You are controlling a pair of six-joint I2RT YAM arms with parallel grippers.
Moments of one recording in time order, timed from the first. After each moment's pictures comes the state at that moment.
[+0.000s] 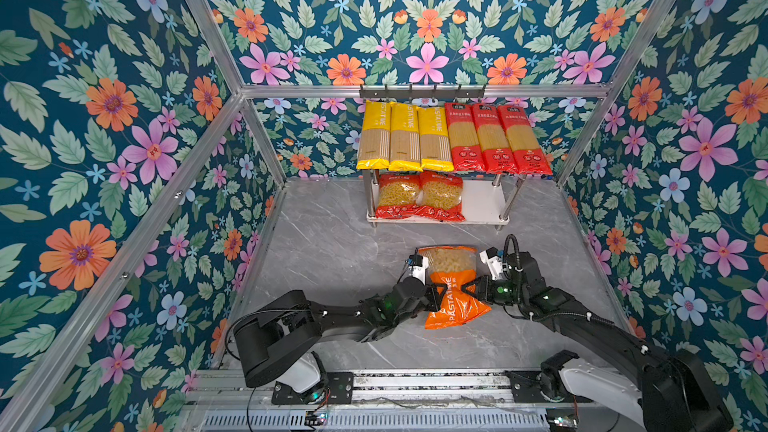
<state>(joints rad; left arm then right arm) -1.10 1.49 0.58 0.51 -0.11 -0.87 0.43 1.01 0.46 -0.11 -0.58 0.72</state>
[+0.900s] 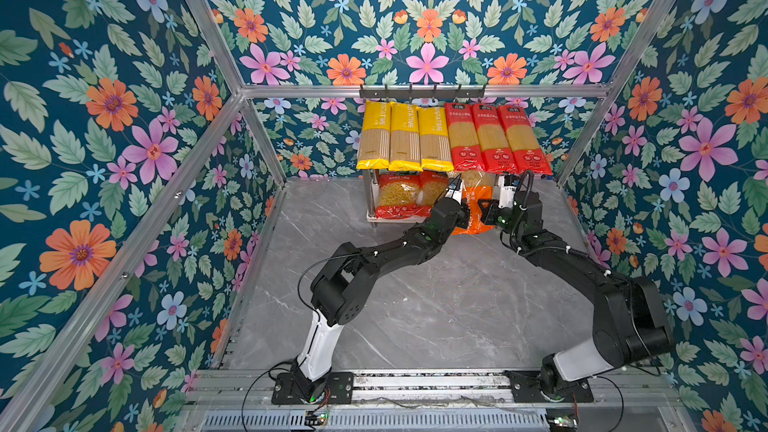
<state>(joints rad) -0.87 2.12 1.58 0.36 -0.28 -0.23 0.22 1.57 0.97 0.31 -0.17 0.37</state>
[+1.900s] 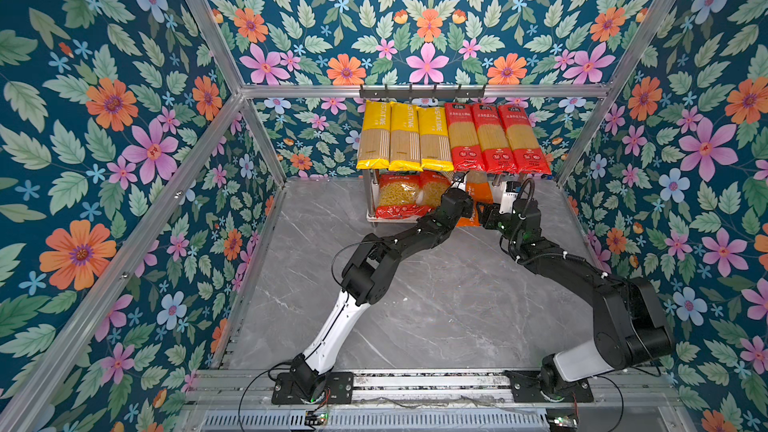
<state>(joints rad) -0.81 2.44 1.95 0.25 -0.27 -0.27 0.24 1.46 0.83 0.35 -0.08 0.35</state>
